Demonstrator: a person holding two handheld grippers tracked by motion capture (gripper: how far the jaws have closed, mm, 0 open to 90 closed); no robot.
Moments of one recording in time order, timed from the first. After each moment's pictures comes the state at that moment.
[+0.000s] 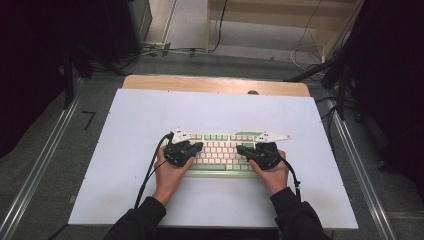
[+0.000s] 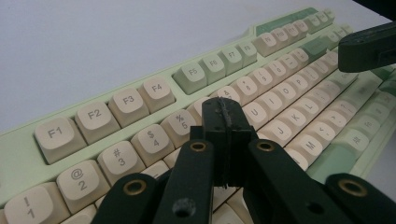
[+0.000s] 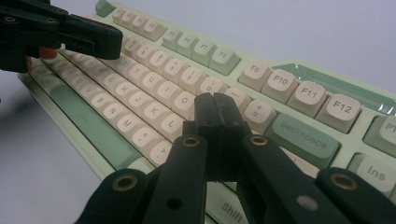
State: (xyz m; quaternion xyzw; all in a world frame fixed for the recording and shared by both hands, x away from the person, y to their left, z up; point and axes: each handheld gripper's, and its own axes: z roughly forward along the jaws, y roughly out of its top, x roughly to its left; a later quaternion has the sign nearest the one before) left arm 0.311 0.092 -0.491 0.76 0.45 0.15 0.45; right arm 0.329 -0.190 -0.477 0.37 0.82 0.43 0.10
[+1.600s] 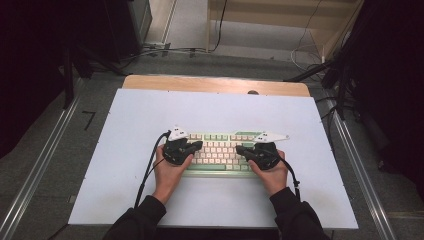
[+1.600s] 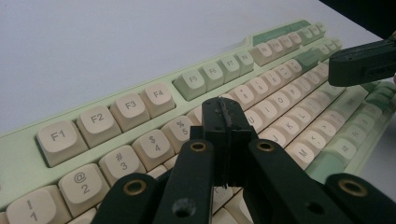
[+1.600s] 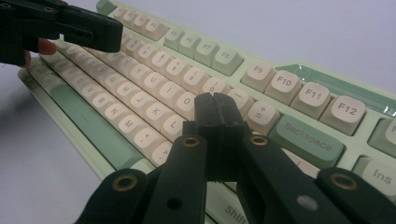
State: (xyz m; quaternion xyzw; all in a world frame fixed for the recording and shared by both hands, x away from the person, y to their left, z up) left arm 0.314 0.098 -0.488 0.75 0.45 0.13 0.47; right arm 0.328 -0.187 -0.477 0.37 0.82 0.43 0.10
